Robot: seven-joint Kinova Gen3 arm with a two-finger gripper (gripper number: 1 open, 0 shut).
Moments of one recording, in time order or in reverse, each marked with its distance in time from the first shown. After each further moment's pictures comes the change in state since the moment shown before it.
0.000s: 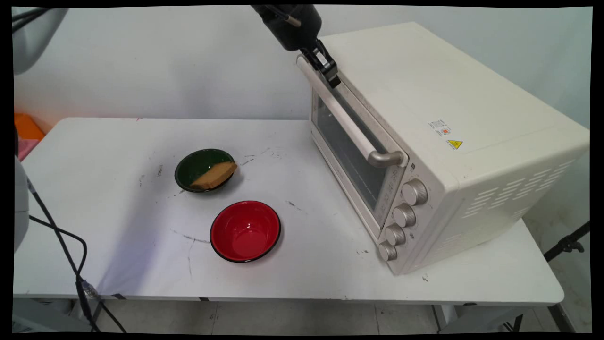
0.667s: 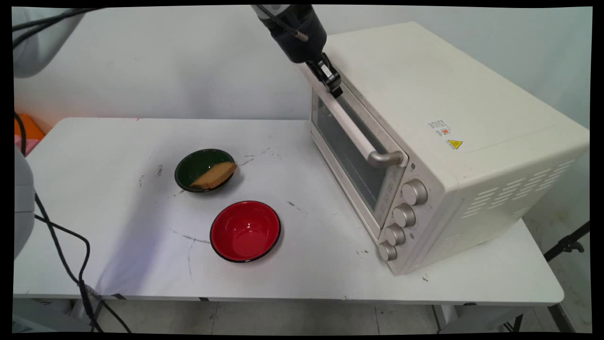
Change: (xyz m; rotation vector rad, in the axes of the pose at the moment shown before) arm -0.001 -0.003 0.026 -0.003 -0.026 -0.012
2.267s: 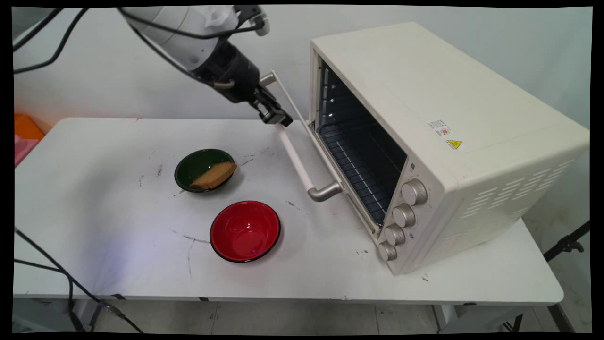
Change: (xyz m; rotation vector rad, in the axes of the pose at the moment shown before) arm -0.144 -0.004 -0.013 -0.004 0.095 0.015
